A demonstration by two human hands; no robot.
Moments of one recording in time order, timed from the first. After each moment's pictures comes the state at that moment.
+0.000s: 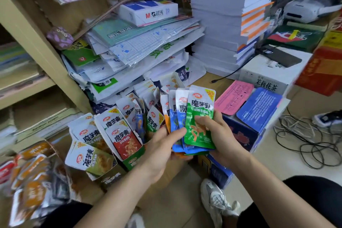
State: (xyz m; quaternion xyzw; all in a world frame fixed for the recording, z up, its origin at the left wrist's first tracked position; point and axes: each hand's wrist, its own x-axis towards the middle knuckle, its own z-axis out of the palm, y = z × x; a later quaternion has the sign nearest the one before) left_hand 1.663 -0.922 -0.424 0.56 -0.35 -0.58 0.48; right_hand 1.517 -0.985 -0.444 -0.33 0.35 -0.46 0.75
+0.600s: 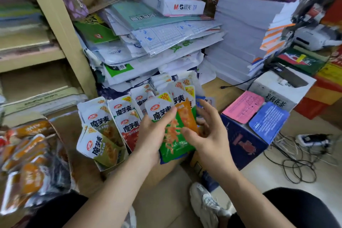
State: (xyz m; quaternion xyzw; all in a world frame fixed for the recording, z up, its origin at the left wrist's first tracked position) left_hand 1.732 -0.937 -0.436 0.51 -0.22 -0.54 0.63; right_hand 1.593 -0.947 -0.435 -0.59 0.42 -0.48 0.49
